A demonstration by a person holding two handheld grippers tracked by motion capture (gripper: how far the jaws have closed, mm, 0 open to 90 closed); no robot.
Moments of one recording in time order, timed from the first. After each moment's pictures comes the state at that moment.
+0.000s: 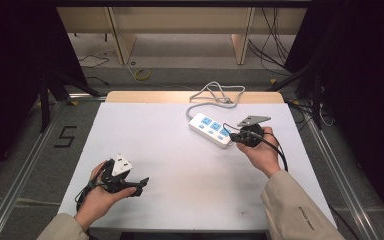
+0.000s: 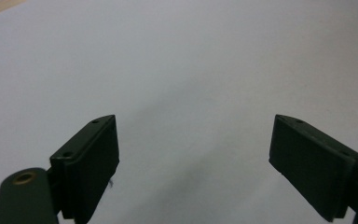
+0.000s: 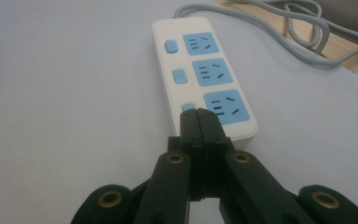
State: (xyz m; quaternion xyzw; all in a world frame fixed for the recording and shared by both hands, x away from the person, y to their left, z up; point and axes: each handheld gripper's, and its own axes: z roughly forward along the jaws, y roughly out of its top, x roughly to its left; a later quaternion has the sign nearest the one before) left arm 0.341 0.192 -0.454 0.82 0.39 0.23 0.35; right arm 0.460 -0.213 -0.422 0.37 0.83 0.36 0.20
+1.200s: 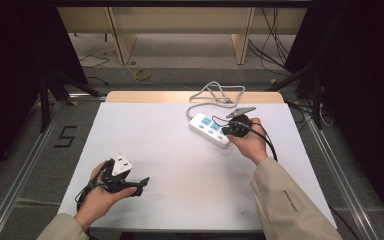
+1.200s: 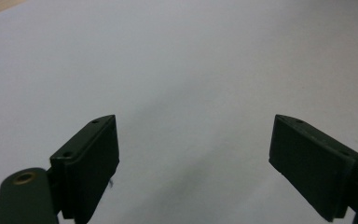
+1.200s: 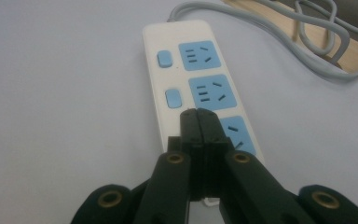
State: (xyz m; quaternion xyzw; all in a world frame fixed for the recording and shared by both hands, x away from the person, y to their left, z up) left arm 0.341 0.191 -0.454 0.81 0.40 0.22 0.36; right arm 0.497 -0.187 -0.427 0.37 0.84 0.33 0.19
